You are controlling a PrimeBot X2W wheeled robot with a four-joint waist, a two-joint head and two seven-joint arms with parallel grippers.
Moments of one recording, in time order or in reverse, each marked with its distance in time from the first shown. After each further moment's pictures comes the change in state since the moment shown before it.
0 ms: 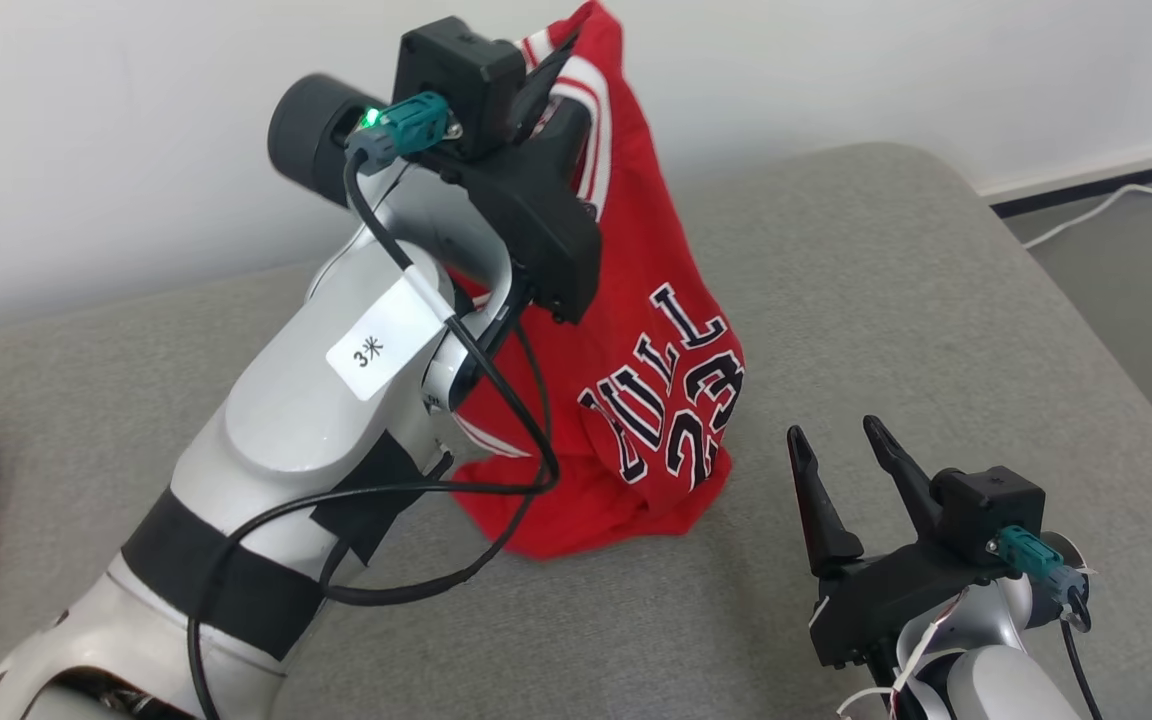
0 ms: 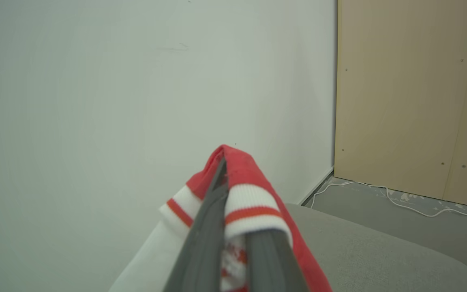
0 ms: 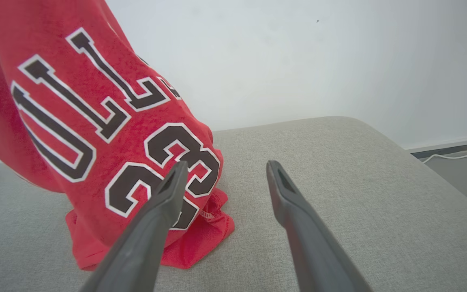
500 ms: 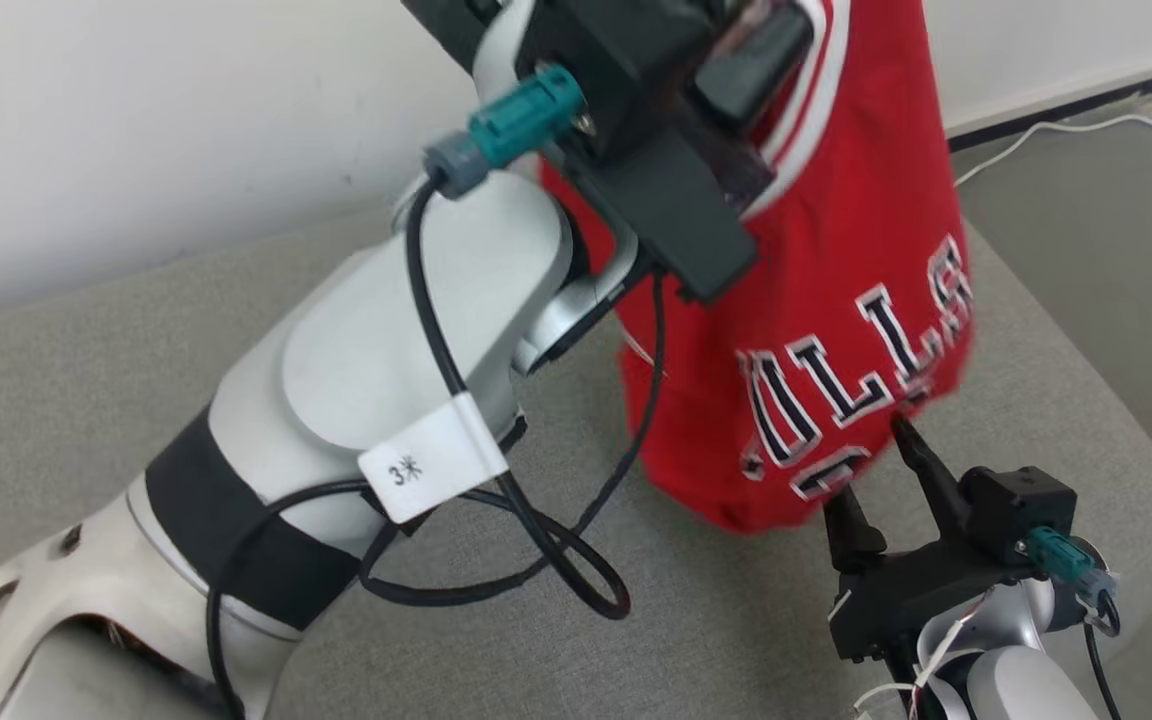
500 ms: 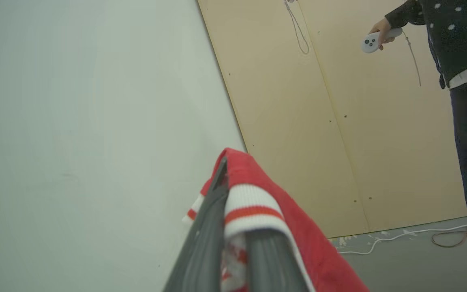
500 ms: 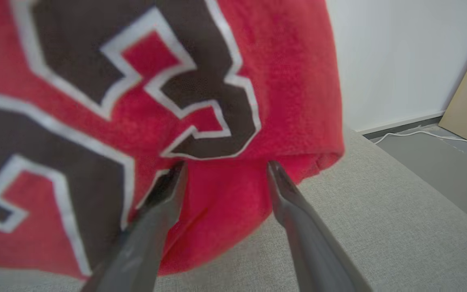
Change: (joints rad) left arm -0.171 -0.004 -0.164 -0.157 -0.020 -0.078 -0.192; right arm 0.009 0.002 -0.035 -0.013 0.010 -0.001 -0.007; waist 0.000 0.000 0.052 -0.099
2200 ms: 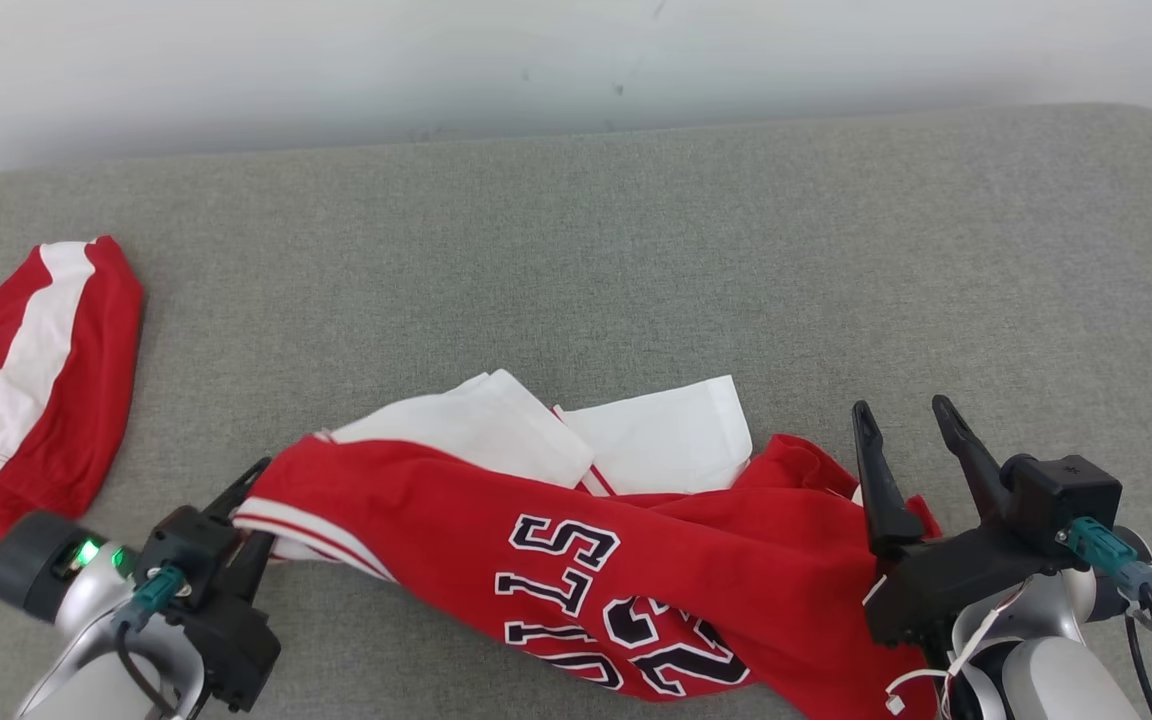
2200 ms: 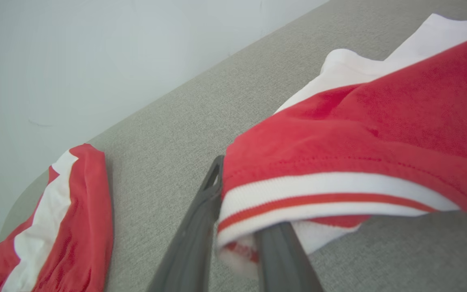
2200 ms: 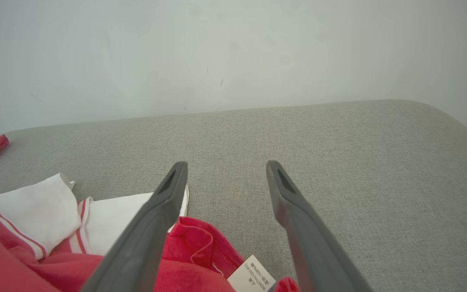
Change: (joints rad) left arm 0.711 0.560 -0.040 -0.012 0.051 0.196 -0.022; right arm 0.007 -0.029 -0.048 -0.041 -0.011 -0.010 0.009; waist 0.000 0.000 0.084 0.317
